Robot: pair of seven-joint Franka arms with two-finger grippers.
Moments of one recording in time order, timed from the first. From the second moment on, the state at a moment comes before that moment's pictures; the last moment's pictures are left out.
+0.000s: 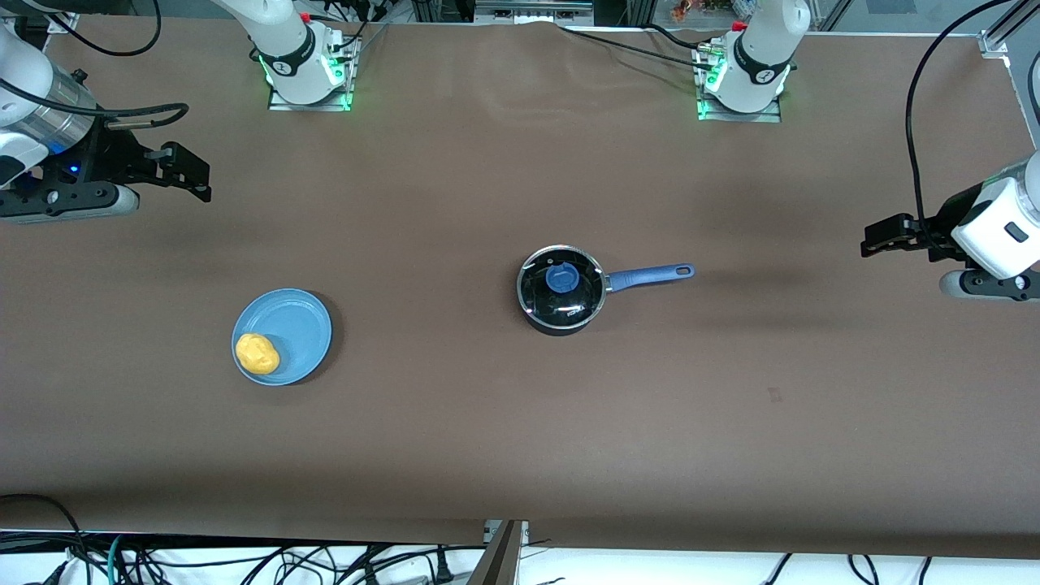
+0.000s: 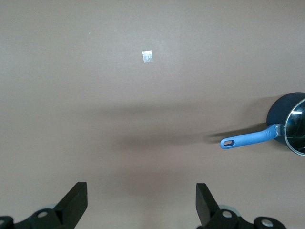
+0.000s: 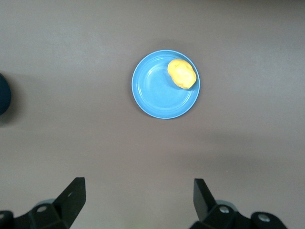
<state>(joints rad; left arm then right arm) 0.04 0.23 -0.05 -1.42 -0.02 1.52 0.02 0.23 0.03 -0.09 -1.58 0.01 1.58 0.03</state>
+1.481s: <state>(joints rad) -0.38 0.45 -0.09 -1.42 -0.09 1.87 -0.62 0.22 0.05 -0.10 -1.59 0.01 1.61 0.03</state>
